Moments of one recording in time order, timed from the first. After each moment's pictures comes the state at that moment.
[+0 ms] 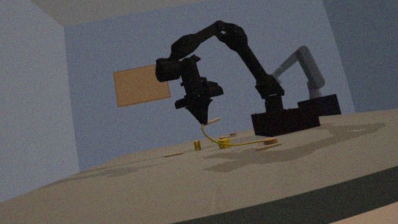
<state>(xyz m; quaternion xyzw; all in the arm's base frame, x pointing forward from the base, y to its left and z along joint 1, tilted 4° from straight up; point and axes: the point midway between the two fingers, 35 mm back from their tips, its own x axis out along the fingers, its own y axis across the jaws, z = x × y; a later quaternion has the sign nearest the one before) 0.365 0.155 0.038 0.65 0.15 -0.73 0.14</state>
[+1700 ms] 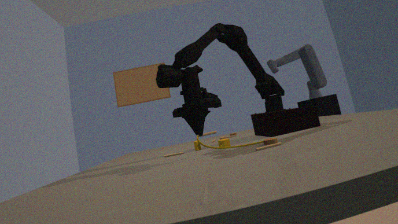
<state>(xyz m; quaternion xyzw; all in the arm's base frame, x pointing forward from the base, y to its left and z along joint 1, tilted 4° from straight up) 0.384 0.159 0.007 0.70 0.16 -0.69 0.12</state>
